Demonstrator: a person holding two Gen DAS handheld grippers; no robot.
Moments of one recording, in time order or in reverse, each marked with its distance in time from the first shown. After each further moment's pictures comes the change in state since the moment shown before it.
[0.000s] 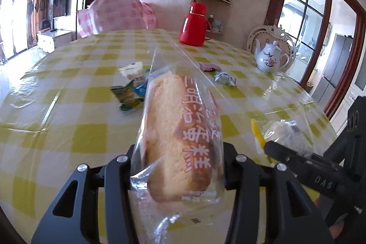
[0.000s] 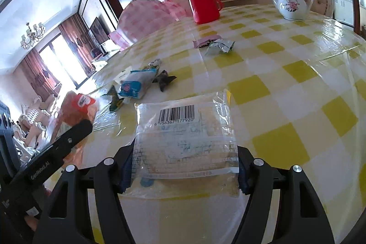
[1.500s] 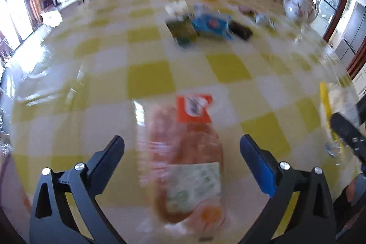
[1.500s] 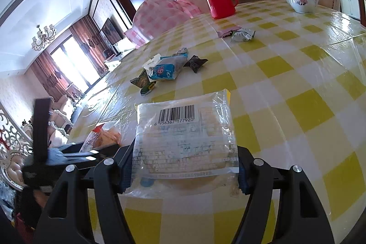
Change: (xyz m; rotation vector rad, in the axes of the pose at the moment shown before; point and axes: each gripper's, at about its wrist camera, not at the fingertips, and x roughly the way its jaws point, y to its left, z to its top) left arm 0.014 0.072 -0.030 0.045 0.373 0.120; right arm -0.018 0.045 -0.041 0.003 0.001 0.085
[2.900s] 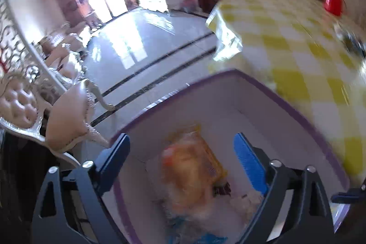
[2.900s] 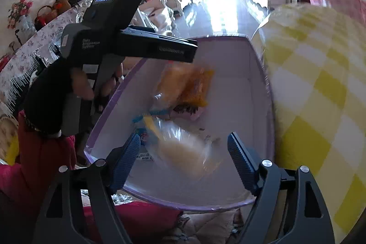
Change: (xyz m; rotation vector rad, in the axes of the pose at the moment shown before) left arm -0.161 0.270 -0.158 -0.301 -0.066 0.548; right arm 0.027 0.331 -0.179 -0.731 0.474 0.577
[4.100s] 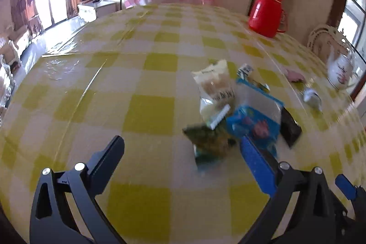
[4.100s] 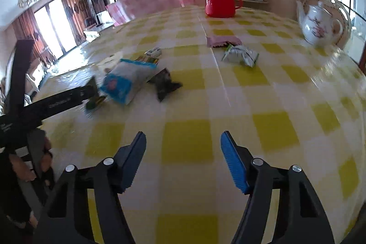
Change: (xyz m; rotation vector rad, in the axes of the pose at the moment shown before) left arm 0.063 -0.408 0.178 -0.002 -0.054 -0.441; right arm -0.211 -0.393 -0.059 0.602 -0.224 -0.776
